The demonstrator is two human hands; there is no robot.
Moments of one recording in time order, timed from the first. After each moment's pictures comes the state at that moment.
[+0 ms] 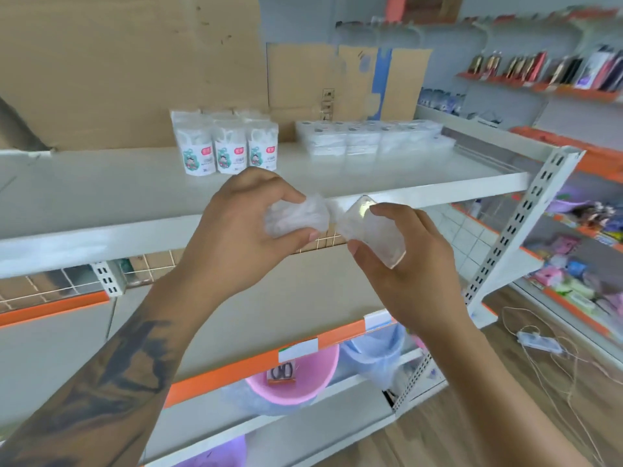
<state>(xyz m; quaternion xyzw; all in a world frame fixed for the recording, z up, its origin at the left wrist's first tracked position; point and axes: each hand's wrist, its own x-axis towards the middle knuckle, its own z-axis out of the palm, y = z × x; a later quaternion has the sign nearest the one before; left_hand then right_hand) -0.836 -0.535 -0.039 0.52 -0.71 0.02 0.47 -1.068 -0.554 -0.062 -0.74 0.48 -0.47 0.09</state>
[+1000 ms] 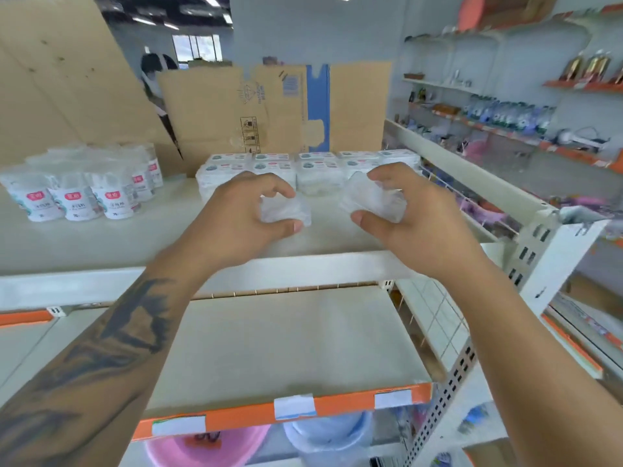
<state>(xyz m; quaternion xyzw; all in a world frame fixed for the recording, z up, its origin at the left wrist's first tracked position) -1.028 -0.753 -0.001 0.69 -0.62 -0.03 0.38 -1.268 -0.845 0.004 -0.83 0.39 -0.36 0.16</state>
